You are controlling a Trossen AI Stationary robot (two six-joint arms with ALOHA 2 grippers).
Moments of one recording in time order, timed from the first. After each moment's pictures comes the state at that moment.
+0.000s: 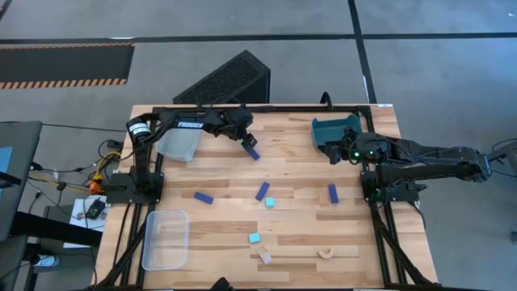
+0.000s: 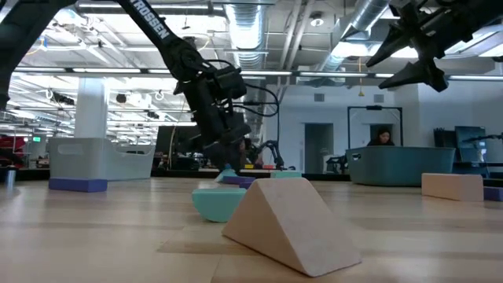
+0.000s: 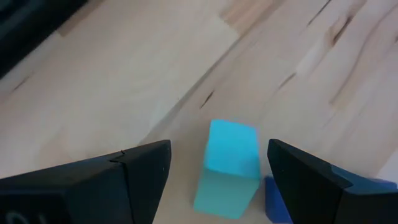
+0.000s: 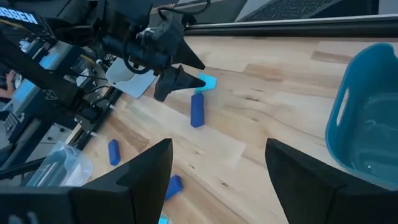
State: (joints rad) left arm 0.51 1.93 1.21 -0.33 -0.05 -0.22; right arm -0.12 0.62 0.58 -0.43 0.34 0.89
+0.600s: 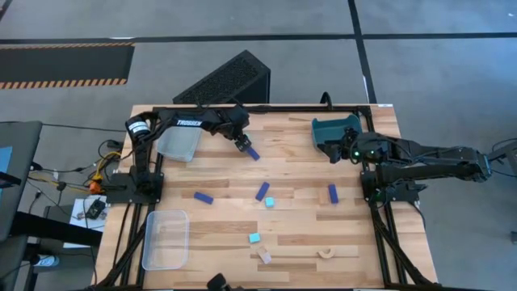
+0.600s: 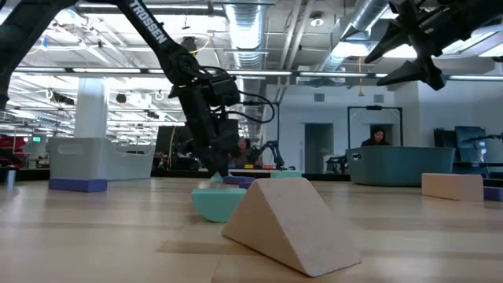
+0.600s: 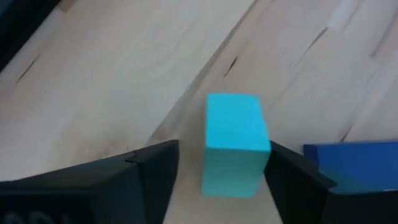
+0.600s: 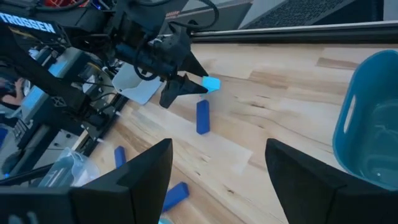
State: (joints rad) left arm 0.56 1.93 1.19 -0.36 -0.01 -0.09; right arm -0.12 0.62 0.58 -0.40 0.35 0.89
